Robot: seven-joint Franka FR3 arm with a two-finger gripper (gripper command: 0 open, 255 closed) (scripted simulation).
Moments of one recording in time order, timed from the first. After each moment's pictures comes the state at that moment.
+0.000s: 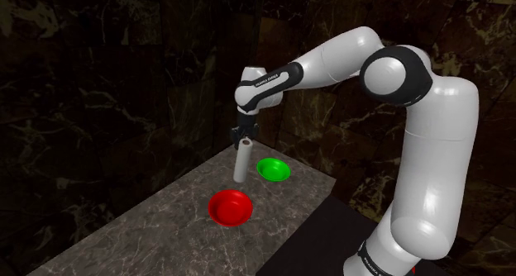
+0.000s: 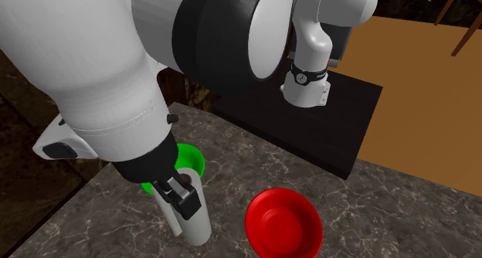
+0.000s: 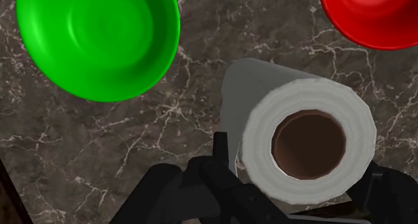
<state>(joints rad) 0.02 0.33 -0.04 -1.92 0.09 2.21 0.02</state>
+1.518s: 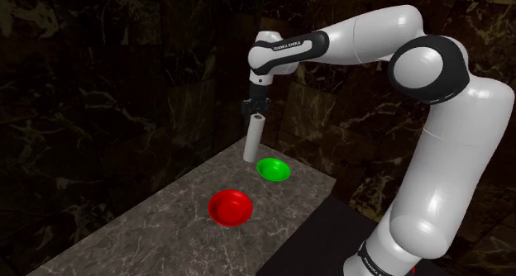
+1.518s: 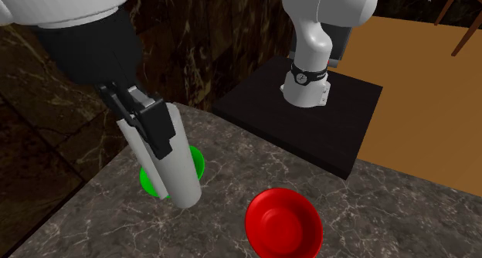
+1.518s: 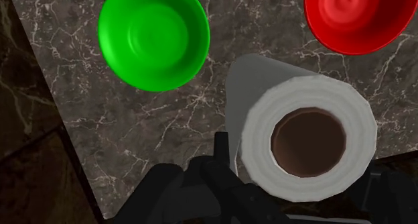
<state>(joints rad) -0.01 0.16 -0.07 -1.82 0.07 1.95 -0.01</state>
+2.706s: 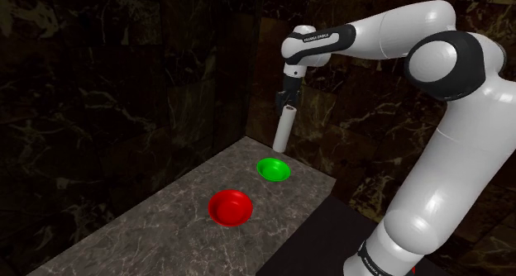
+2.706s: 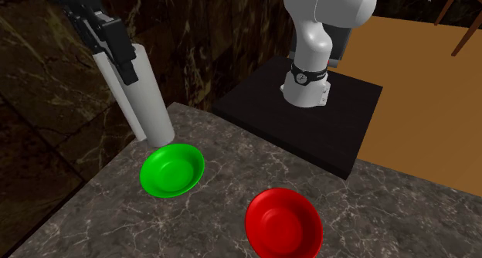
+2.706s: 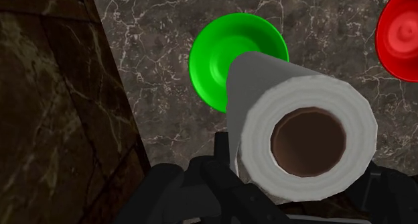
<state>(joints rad) -0.14 0.06 -0.18 -1.87 0.06 1.88 -0.24</state>
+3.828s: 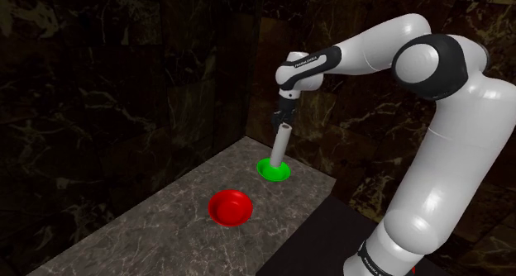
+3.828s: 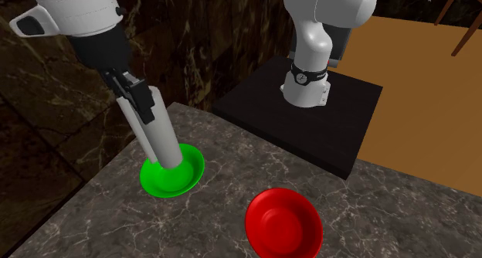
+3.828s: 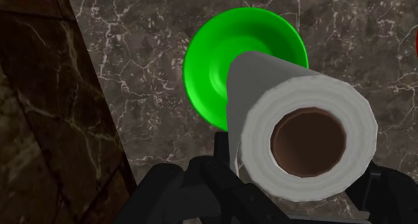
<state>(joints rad) -0.14 0.13 -0.17 -2.02 0.08 2.09 -0.26</state>
